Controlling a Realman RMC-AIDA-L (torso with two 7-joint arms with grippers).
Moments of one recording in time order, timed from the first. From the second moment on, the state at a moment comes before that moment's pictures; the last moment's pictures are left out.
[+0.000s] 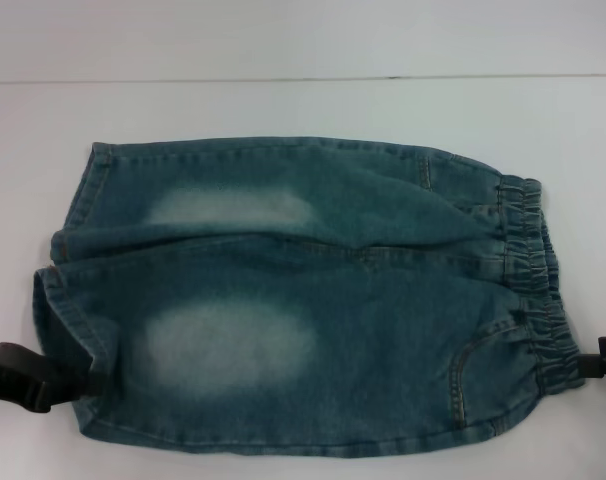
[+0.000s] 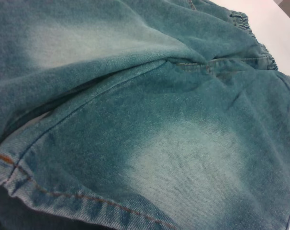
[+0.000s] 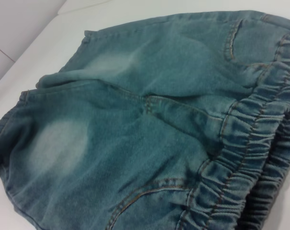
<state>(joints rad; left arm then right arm) -0.45 -2.14 0.45 1.07 2.61 1.82 -1.87 0.38 1.98 -0.42 -0.75 -2.42 -1.71 1.77</state>
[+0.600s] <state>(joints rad) -0.46 -2.15 0.45 1.09 2.61 1.84 -1.88 0.40 1.99 -0.45 -0.74 -2.43 -1.68 1.78</state>
